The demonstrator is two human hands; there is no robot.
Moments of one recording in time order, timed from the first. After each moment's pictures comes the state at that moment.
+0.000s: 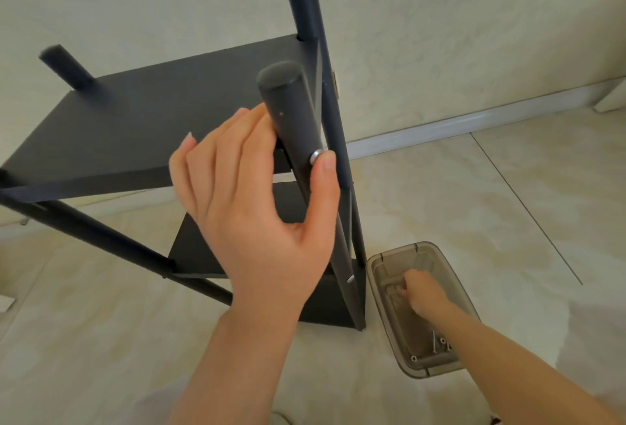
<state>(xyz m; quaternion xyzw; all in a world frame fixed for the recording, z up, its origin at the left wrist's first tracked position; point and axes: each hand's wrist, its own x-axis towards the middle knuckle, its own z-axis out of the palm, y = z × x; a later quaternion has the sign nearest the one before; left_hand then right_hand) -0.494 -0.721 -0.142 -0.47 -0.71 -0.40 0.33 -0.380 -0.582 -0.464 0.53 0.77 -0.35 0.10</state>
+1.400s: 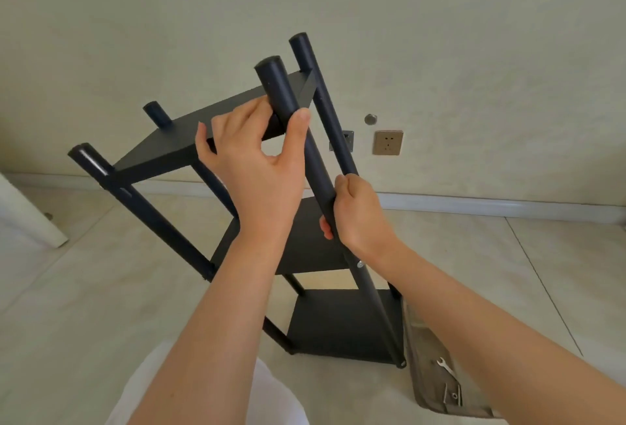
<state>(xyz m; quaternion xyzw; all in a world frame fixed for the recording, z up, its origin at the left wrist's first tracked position) -0.560 -0.812 -0.077 -0.29 -0.74 -0.53 0.29 -0.500 -0.718 -0.140 0.27 0.74 -0.57 -0.24</state>
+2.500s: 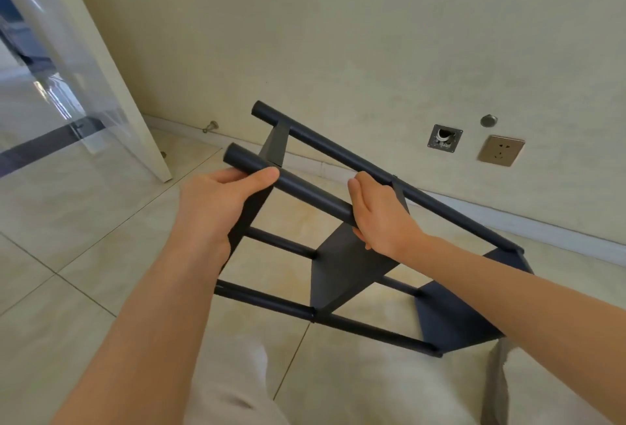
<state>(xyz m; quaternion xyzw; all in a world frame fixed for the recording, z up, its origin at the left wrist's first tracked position) -0.632 -1.000 -0.111 -0.03 -0.75 -0.66 -0.05 -0.581 -0.793 -0.156 0.03 0.97 -0.23 -0.11</state>
